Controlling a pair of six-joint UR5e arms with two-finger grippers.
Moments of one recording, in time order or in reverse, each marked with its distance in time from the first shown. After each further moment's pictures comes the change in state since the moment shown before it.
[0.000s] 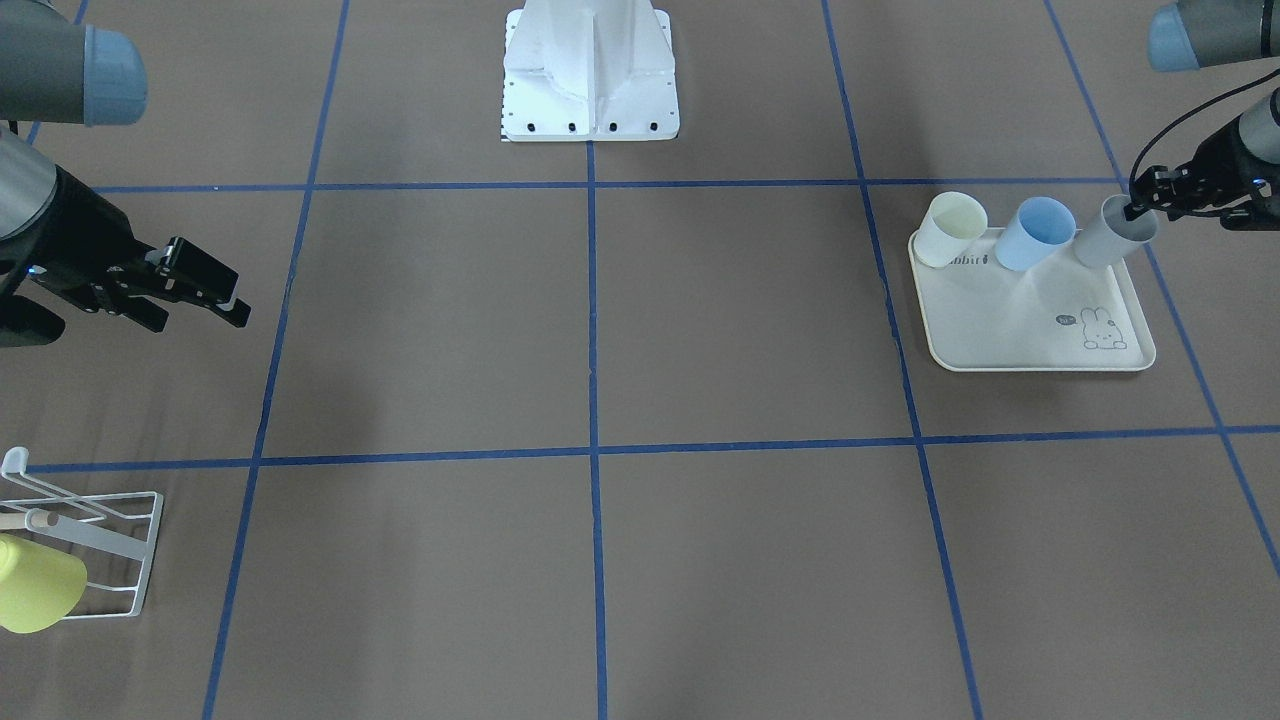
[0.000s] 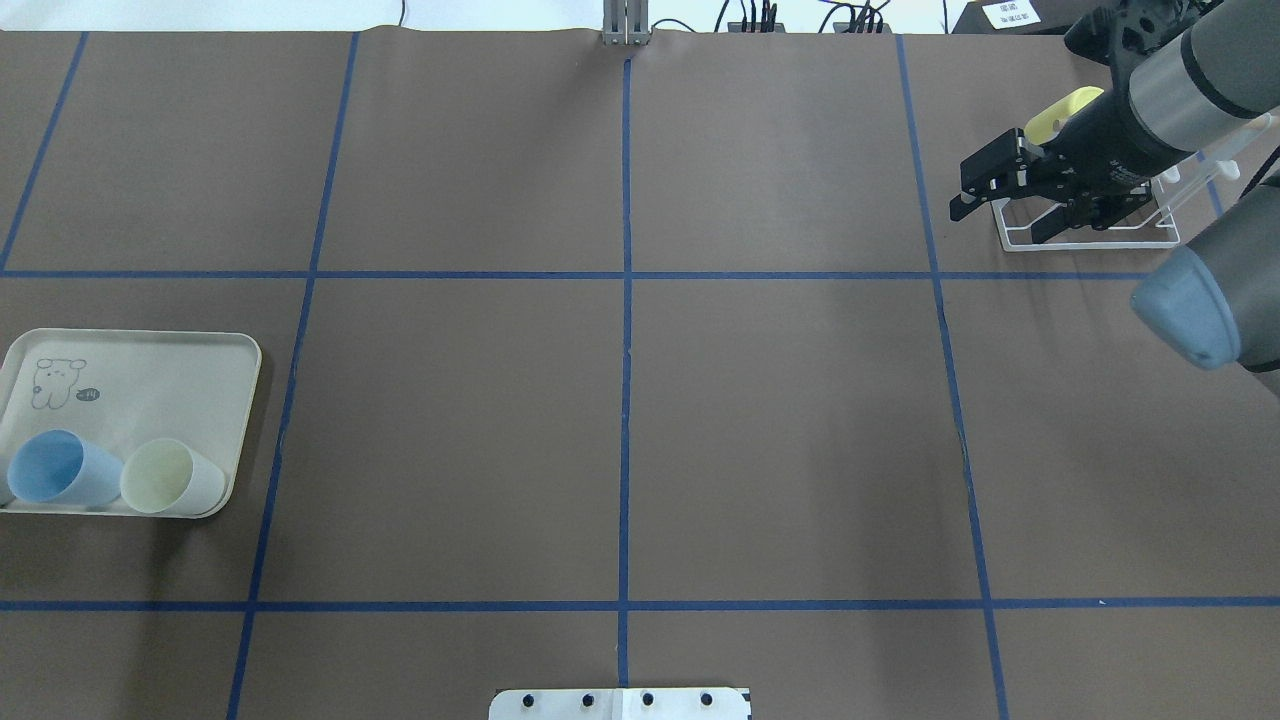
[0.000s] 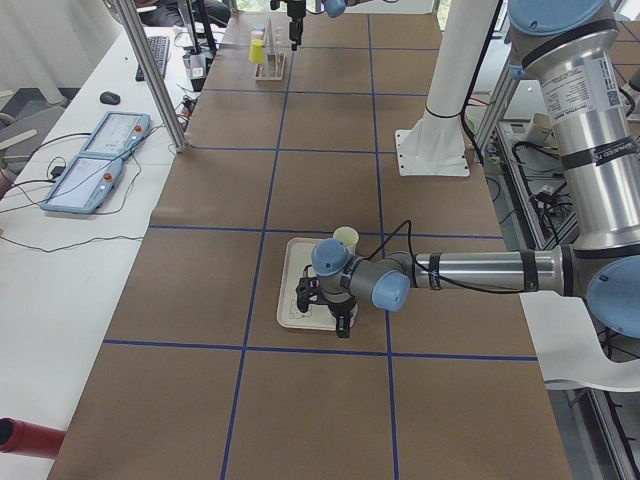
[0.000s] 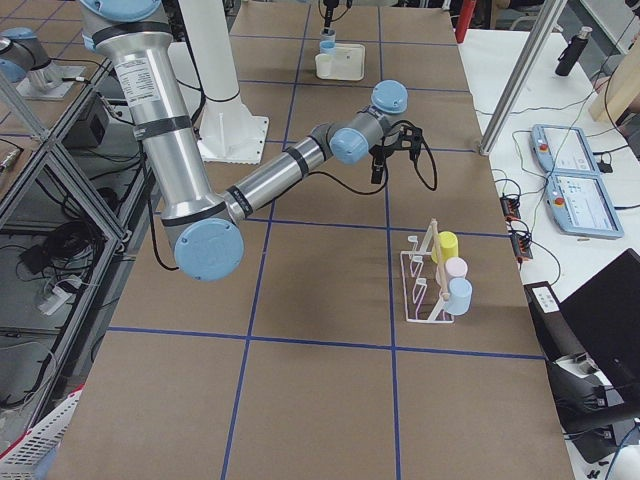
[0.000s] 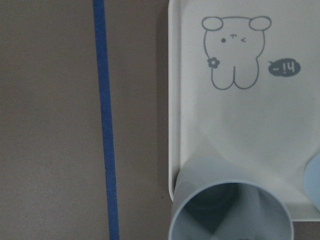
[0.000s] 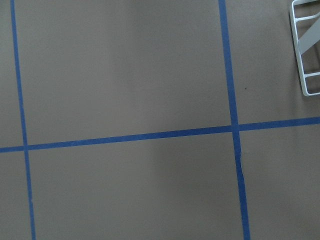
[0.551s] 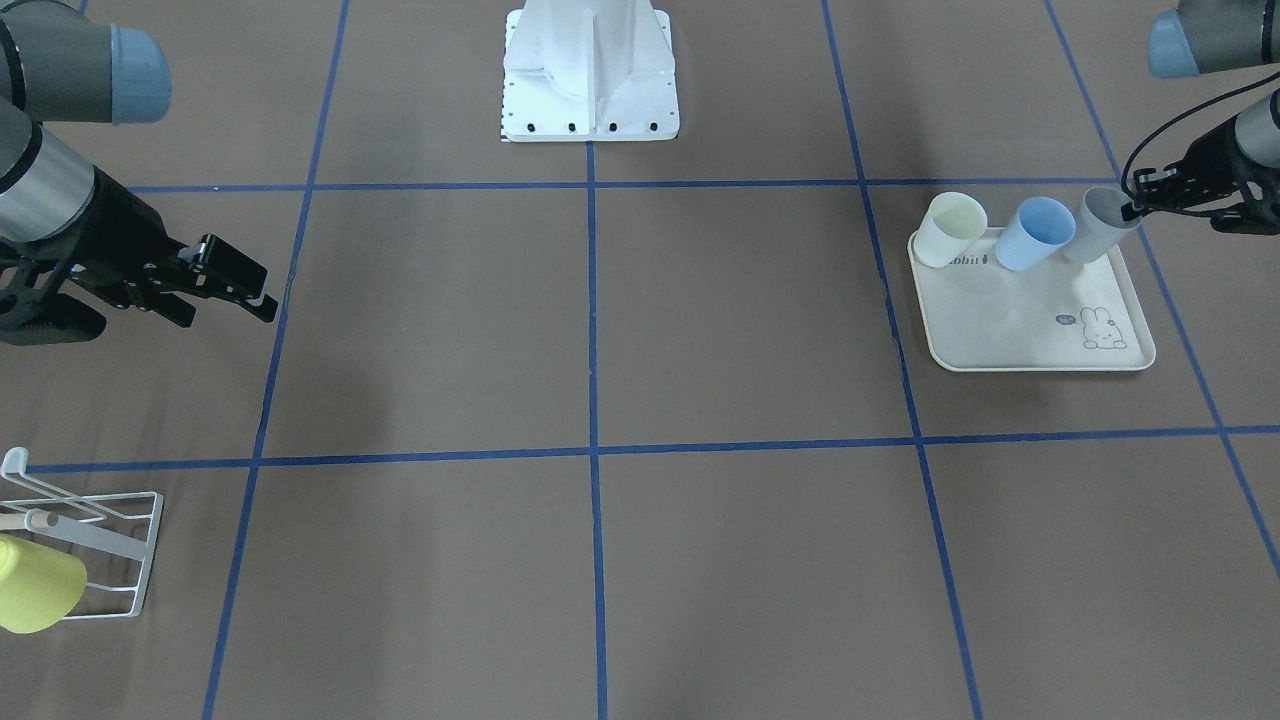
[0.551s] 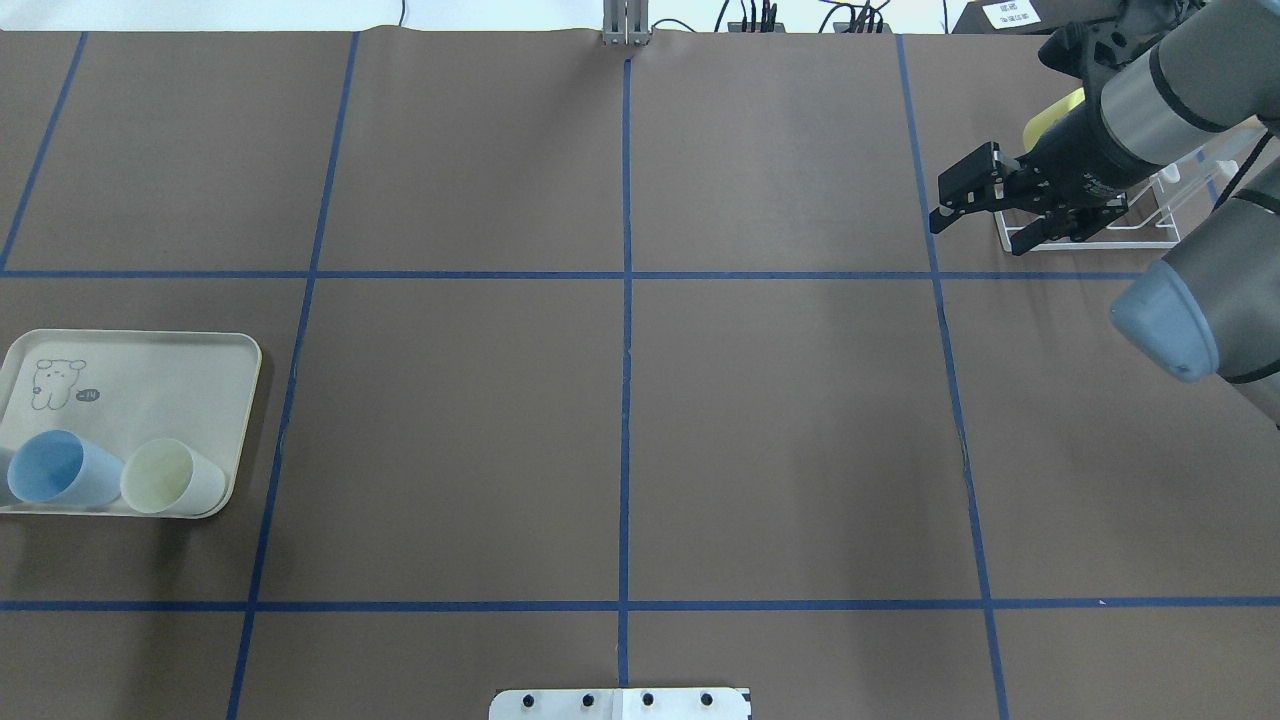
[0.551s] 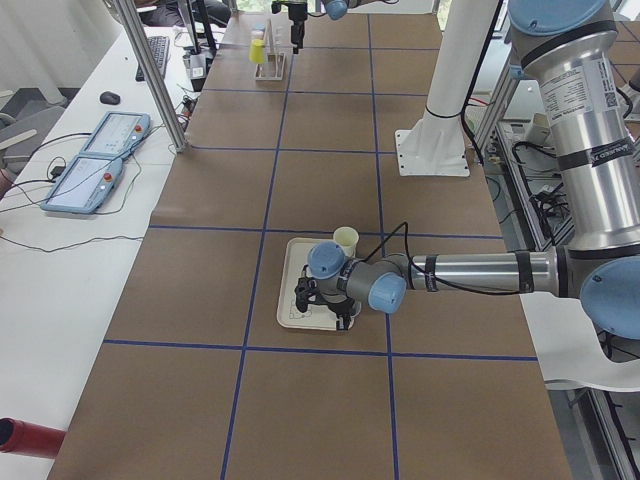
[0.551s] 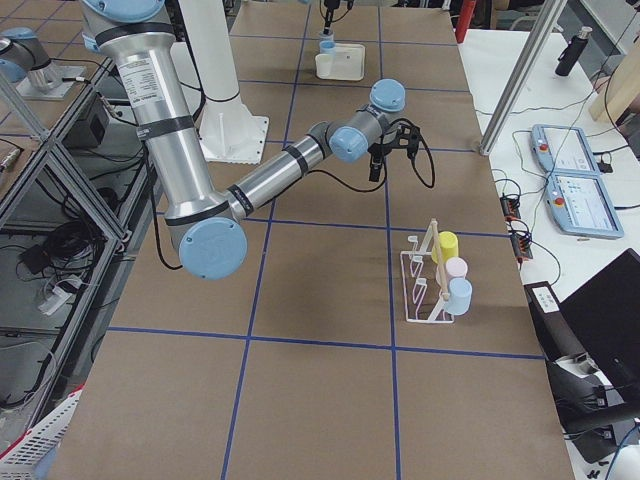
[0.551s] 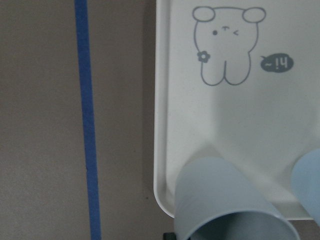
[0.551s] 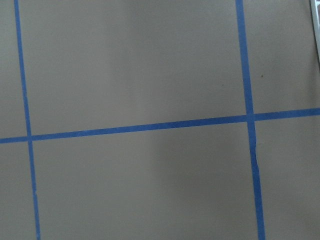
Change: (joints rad) left arm -0.028 -0.020 -0.020 0.001 -0.107 0.002; right arm -0.042 0.014 0.000 0.001 -0.011 0.021
